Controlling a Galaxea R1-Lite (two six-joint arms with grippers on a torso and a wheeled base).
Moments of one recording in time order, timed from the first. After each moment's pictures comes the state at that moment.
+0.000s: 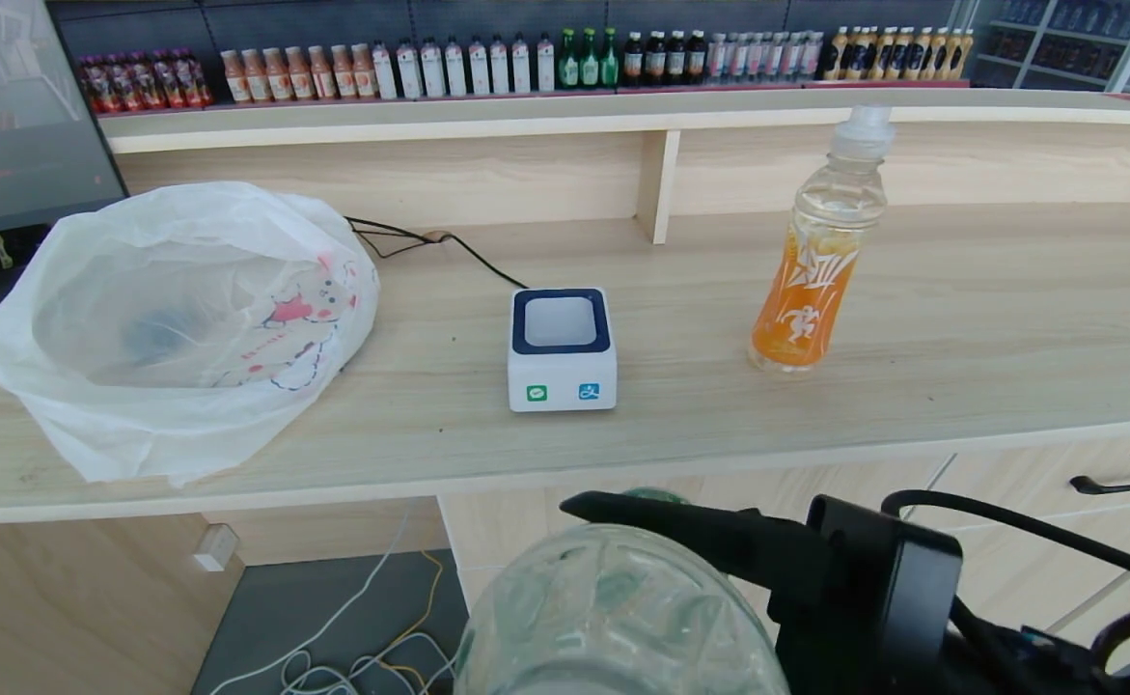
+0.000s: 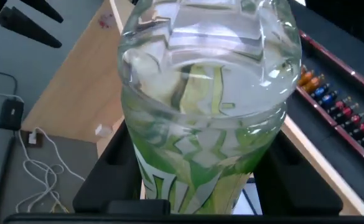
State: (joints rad) left arm 0.00 0.00 0.00 0.00 0.00 0.00; right arm 1.15 1.50 -0.53 -1.16 0.11 -0.88
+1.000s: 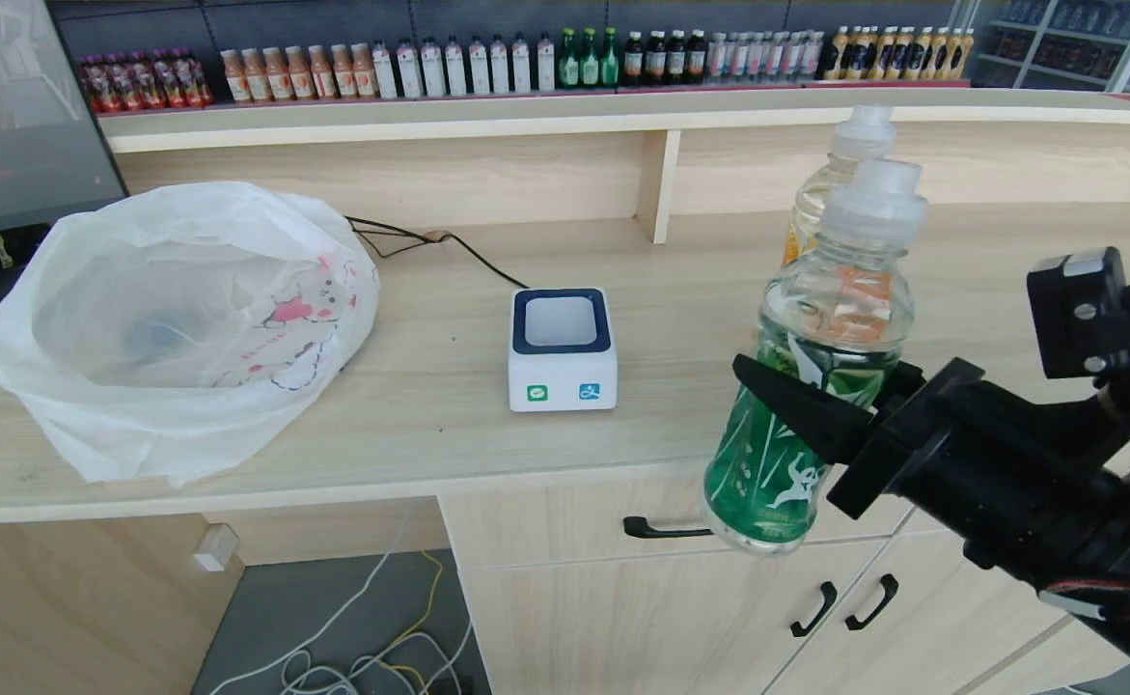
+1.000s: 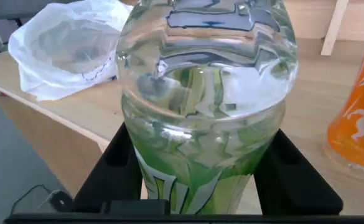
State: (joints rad) left arm 0.00 0.00 0.00 0.00 0.00 0.00; right arm 0.69 1.48 -0.46 -1.24 -0.03 0.01
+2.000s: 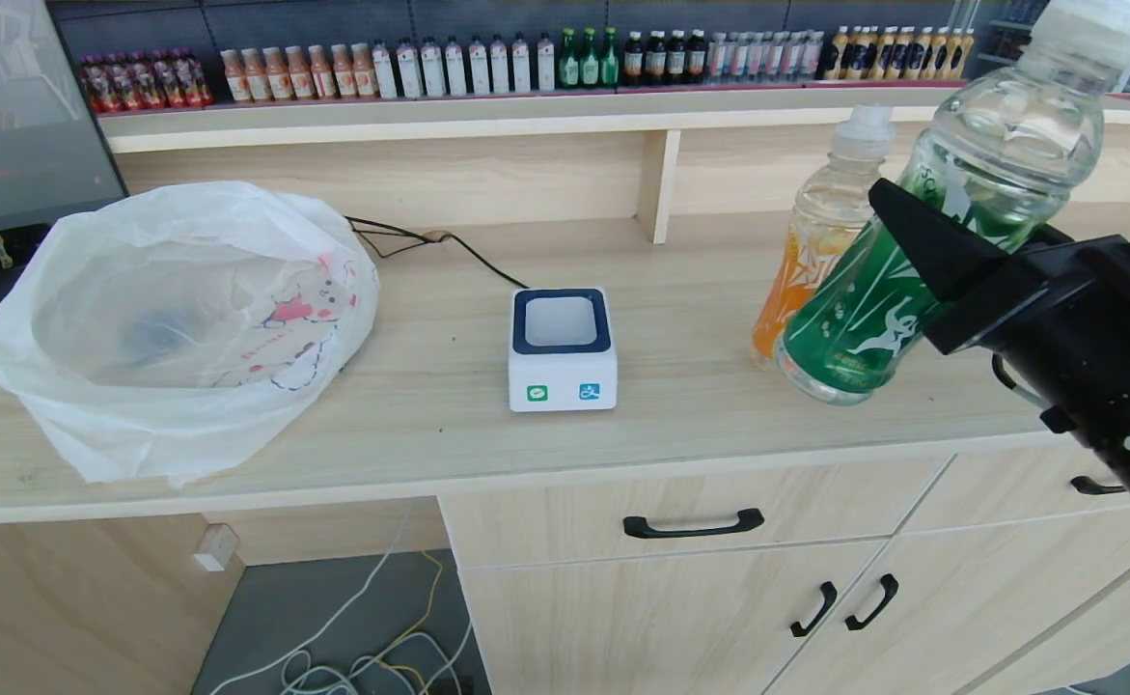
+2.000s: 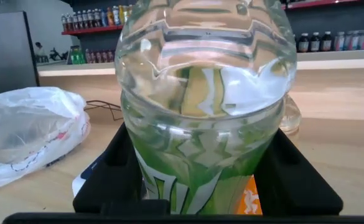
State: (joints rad) left arm 0.00 0.00 0.00 0.00 0.00 0.00; right arm 0.54 1.46 -0.55 -1.41 -0.11 -0.05
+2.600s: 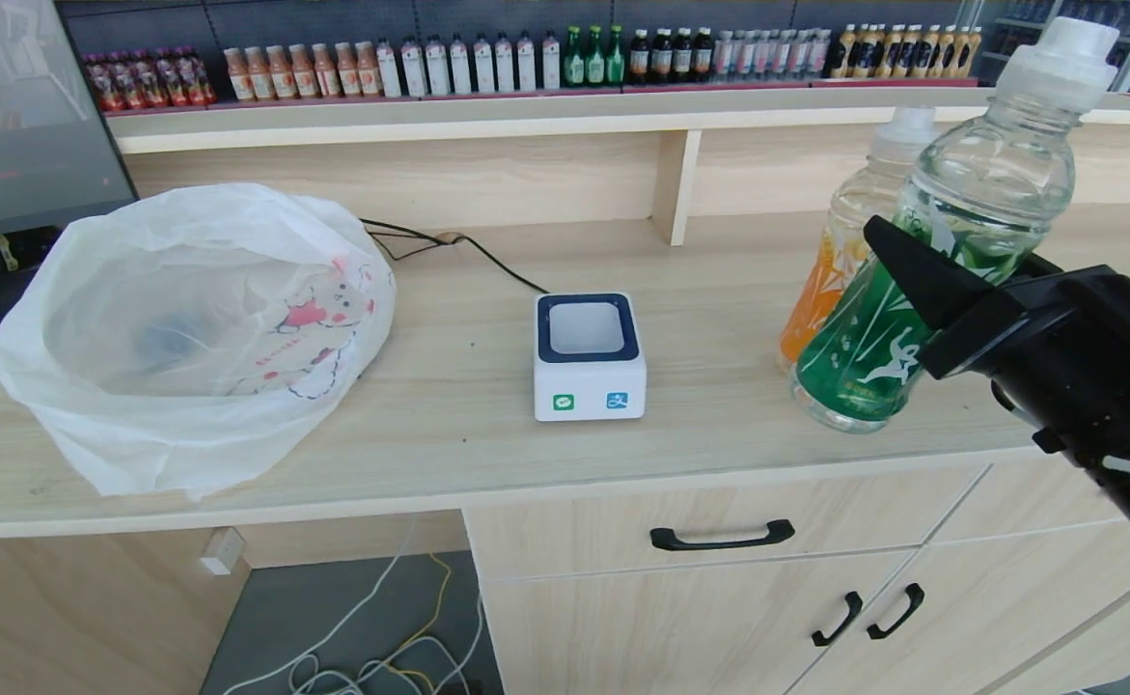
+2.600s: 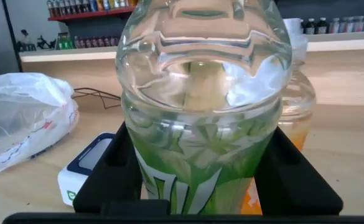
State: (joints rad) left arm 0.00 0.00 0.00 0.00 0.00 0.00; right arm 0.52 1.46 -0.50 -1.42 -0.11 -0.05
